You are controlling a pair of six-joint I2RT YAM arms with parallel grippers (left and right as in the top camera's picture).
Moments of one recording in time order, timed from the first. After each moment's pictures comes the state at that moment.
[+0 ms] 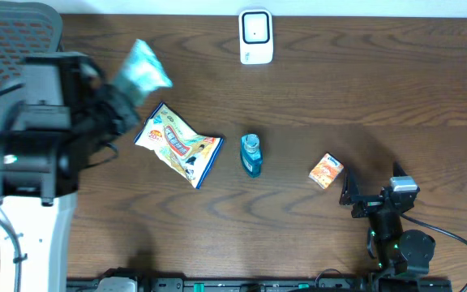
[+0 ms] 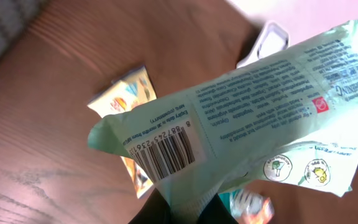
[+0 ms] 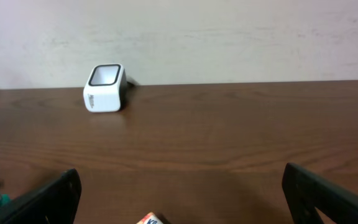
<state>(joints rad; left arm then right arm) -0.11 1.26 1.62 -1.25 0.10 -0.62 -0.08 0.01 0.01 -0.06 -0.18 0.06</state>
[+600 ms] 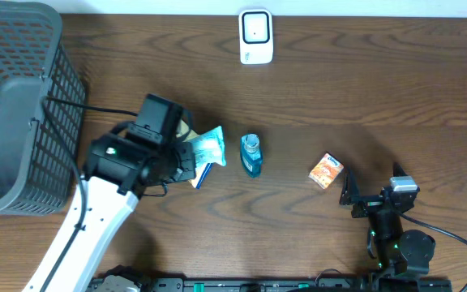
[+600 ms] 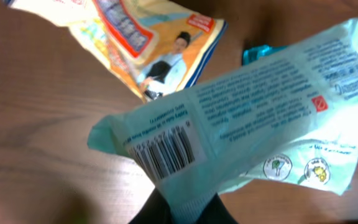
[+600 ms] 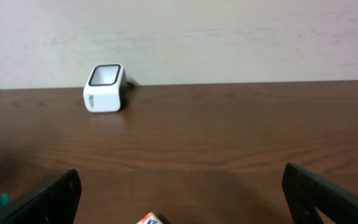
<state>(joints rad) -0.41 1.26 1.20 -1.16 0.07 -0.51 -0.08 0.01 0.01 -0.06 -0.18 0.06</state>
